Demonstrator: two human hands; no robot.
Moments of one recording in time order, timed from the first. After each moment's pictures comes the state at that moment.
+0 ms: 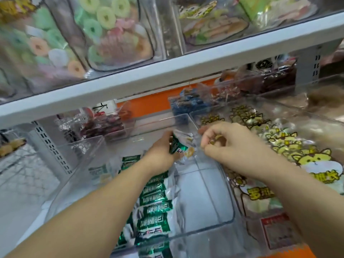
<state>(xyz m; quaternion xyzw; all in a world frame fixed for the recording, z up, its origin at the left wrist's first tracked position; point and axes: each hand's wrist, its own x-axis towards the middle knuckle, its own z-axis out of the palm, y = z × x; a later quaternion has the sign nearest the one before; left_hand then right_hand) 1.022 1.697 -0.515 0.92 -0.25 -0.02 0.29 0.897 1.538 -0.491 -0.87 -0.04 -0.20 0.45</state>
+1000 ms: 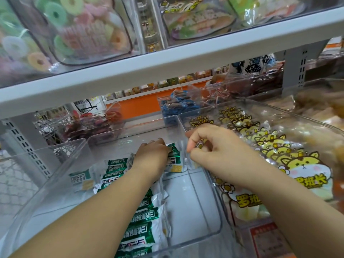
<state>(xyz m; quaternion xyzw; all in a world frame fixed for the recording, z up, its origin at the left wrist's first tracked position) 1.047 1.681 -0.537 0.94 -0.30 0.14 -0.07 0.896 1.543 -0.491 -0.88 -0.05 -0.19 0.44</state>
